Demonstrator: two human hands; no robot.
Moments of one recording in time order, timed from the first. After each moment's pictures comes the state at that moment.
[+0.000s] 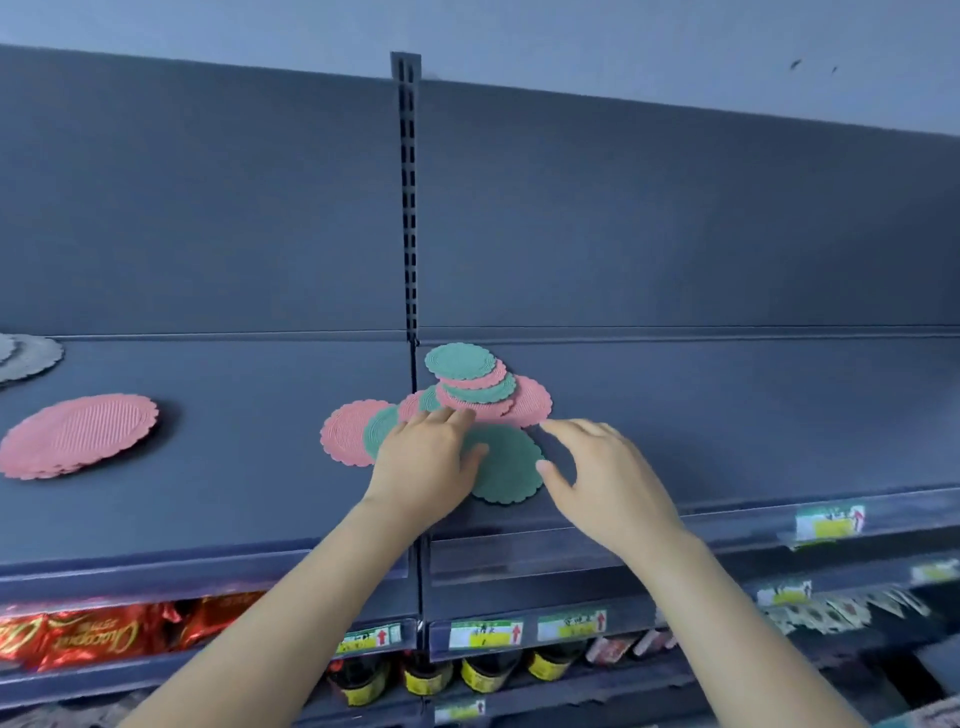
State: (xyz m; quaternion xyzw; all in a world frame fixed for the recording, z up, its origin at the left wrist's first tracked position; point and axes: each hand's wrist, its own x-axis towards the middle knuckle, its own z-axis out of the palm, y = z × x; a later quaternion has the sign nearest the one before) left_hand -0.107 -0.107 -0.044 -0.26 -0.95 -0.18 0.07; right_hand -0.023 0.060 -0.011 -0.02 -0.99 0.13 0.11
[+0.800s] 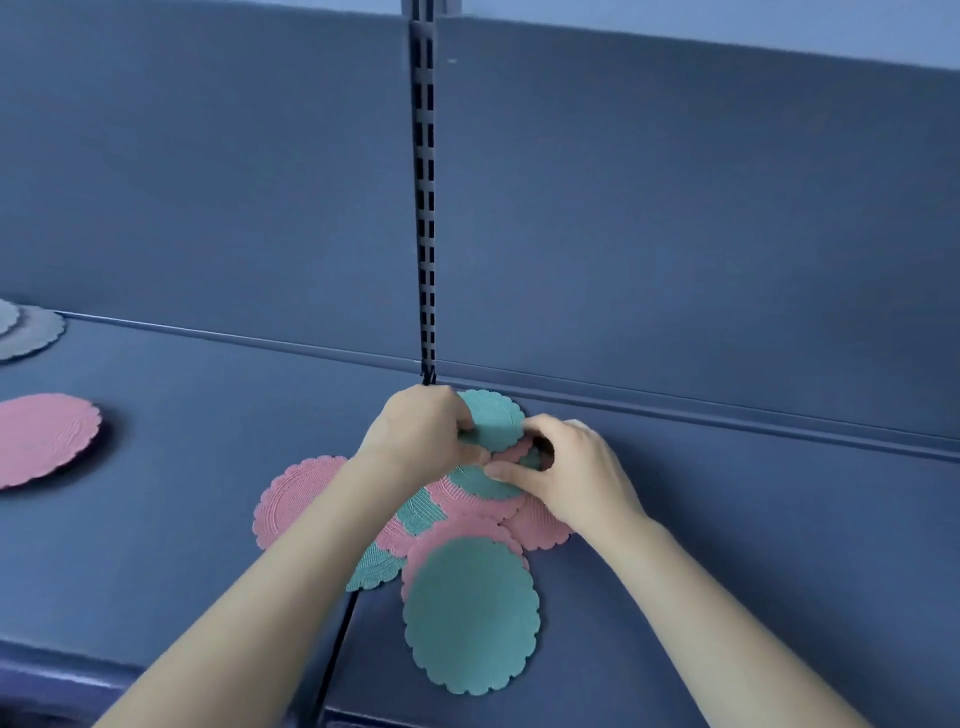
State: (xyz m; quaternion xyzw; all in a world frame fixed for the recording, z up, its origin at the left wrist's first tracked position) left_hand -0.246 -0.056 -0.026 -0.11 -0.99 -0.12 -0.05; right_hand -0.218 0.115 -0.057 0.07 -0.96 0.28 0.04
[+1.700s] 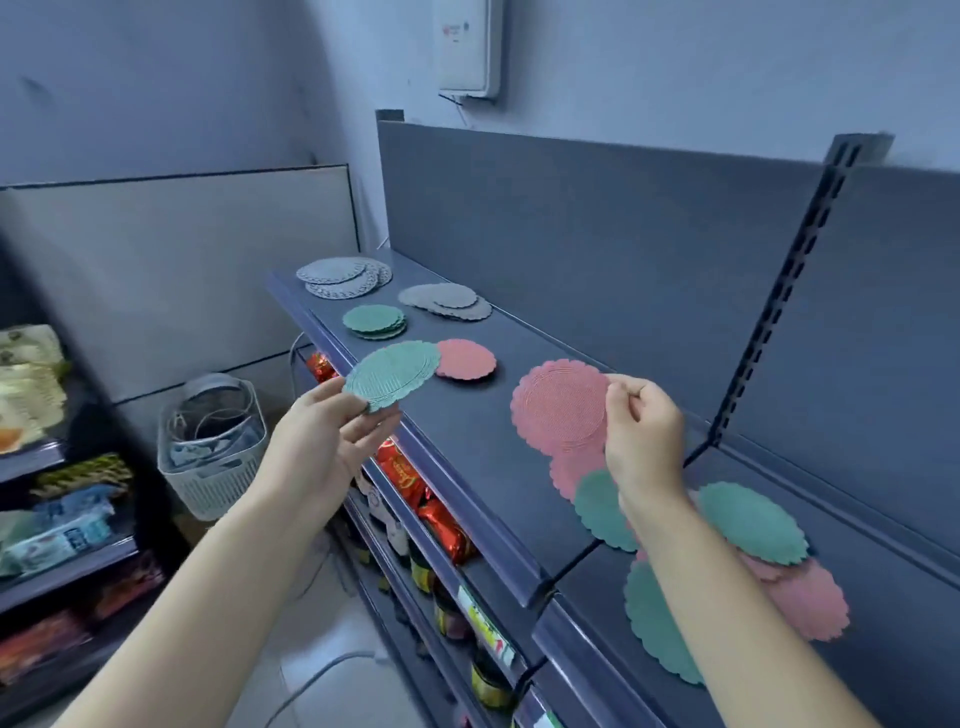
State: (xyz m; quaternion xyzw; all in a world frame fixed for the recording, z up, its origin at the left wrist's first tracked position) left_hand 0.020 -0.201 0.035 0.30 -0.36 -0.79 0.39; right_hand -0.162 -0.045 0.008 0.17 -0.71 0.69 -0.01
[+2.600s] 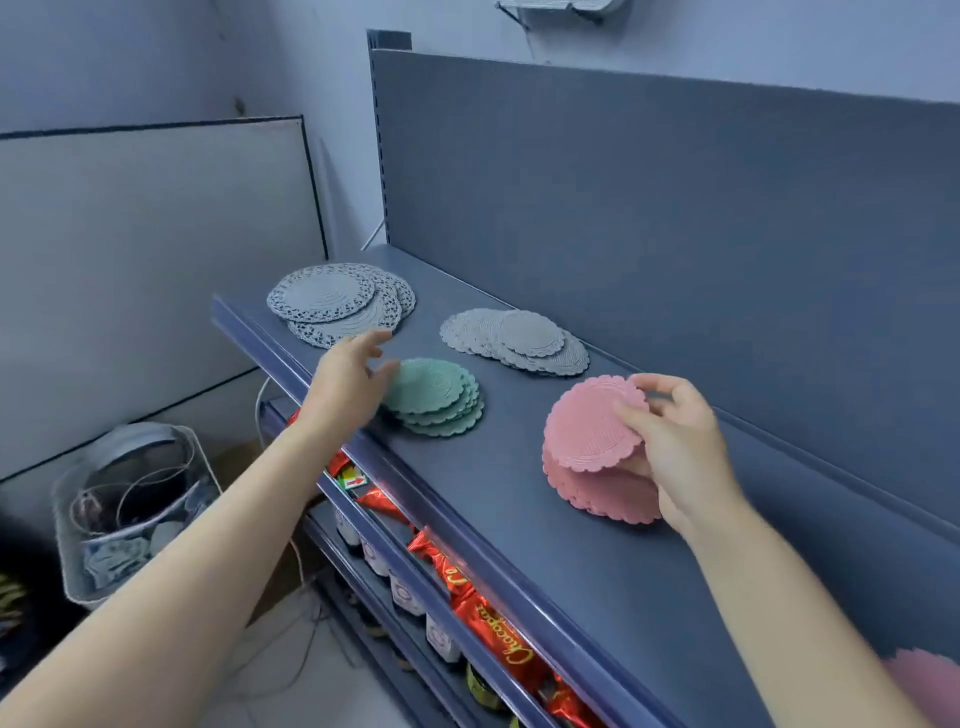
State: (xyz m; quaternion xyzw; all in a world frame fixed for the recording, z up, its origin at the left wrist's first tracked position) left_hand -0.141 -0.592 -0.029 0.32 -0.86 -0.32 0.22; right_hand -0.237 -0.321 -0.012 0.07 -0.69 0.71 -0.12
